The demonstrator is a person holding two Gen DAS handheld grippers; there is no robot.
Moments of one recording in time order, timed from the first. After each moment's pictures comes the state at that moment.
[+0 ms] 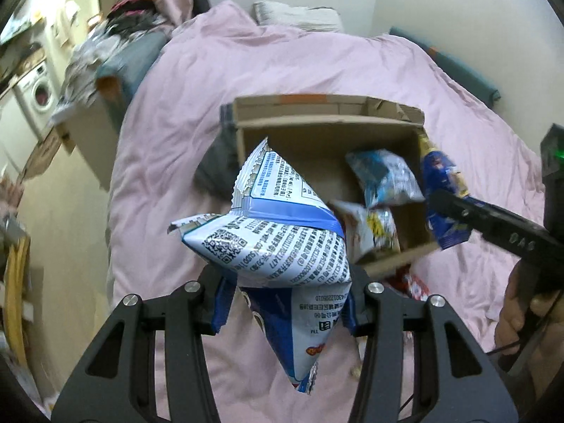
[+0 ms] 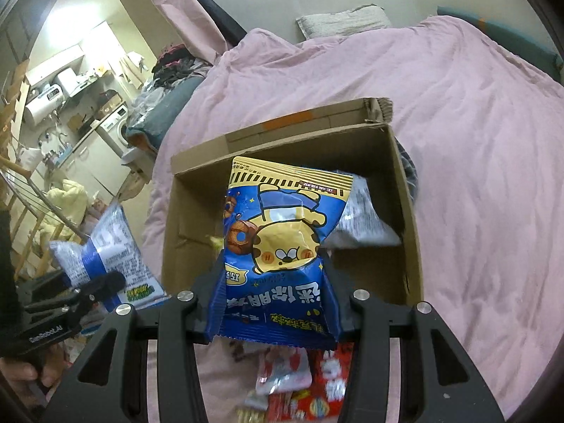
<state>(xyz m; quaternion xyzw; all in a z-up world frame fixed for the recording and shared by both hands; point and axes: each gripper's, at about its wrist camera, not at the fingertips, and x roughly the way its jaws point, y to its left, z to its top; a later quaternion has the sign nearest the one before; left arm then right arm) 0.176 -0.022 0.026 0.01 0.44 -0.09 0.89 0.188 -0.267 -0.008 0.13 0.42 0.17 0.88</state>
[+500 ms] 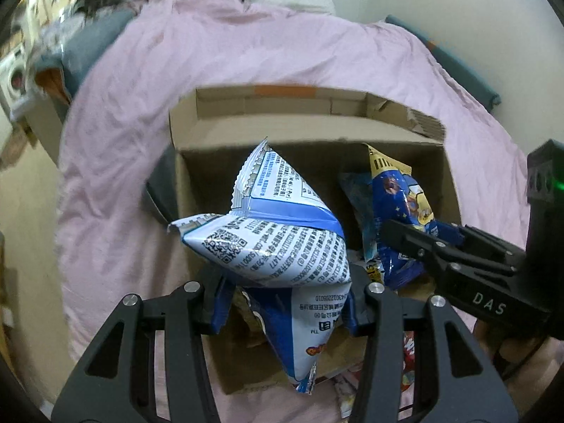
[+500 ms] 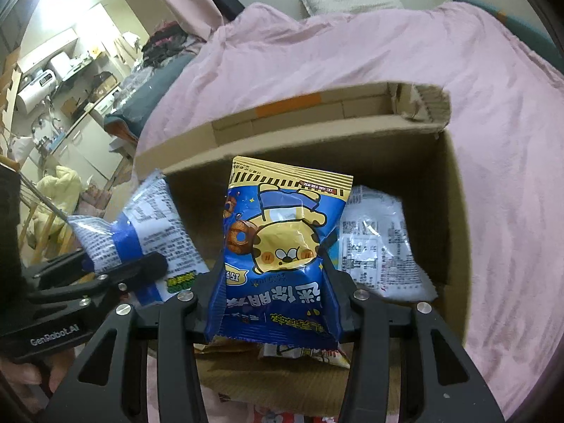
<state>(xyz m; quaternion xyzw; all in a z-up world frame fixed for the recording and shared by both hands) 0.266 -0.041 -0.018 -0.04 0.49 -0.12 0.86 0.262 -0.241 -0.043 0.12 0.46 0.18 0.86</state>
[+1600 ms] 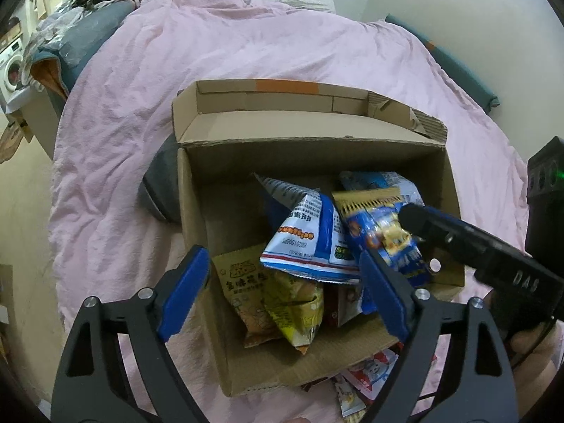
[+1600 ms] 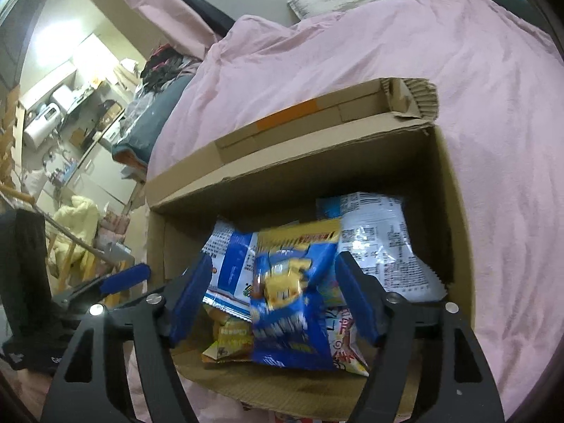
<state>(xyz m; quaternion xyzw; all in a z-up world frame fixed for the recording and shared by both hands) 0.268 -0.035 -0.015 -0.05 0.49 -0.13 0.86 0.266 -0.264 -0.041 0.20 0.44 0.19 0.85</state>
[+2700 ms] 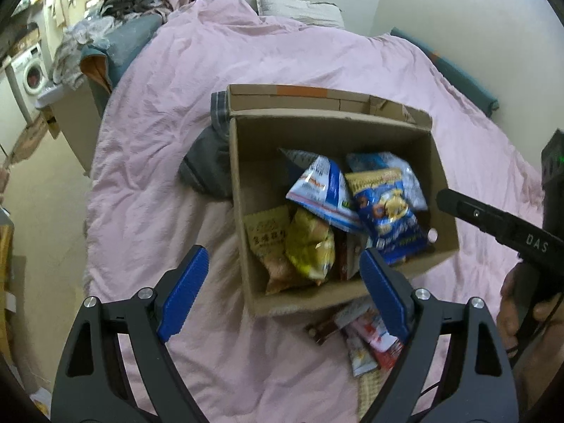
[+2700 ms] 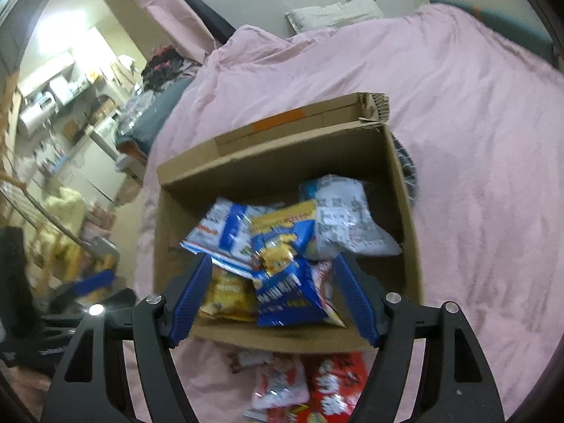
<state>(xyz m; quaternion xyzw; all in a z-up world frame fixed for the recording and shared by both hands) 0.188 -0.012 0.005 -0.03 0.46 -0.09 0.88 0.205 -0.272 -0.014 0.14 0.43 0.16 0.88</state>
